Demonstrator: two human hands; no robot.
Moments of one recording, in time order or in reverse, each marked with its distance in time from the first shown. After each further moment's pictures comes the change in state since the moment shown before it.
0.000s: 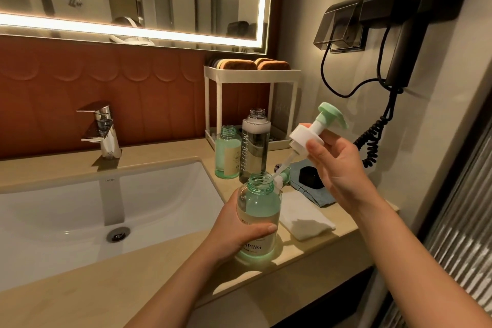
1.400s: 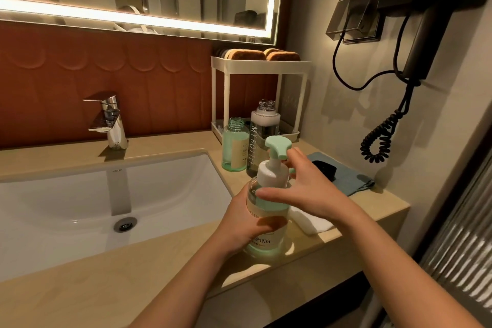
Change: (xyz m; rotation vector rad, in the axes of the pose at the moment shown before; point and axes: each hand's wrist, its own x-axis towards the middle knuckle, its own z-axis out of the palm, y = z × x) left_hand 0.003 -0.003 0.000 0.029 -0.028 0.023; right_hand -0.016 0.016 0.042 -0.739 -0.324 0.133
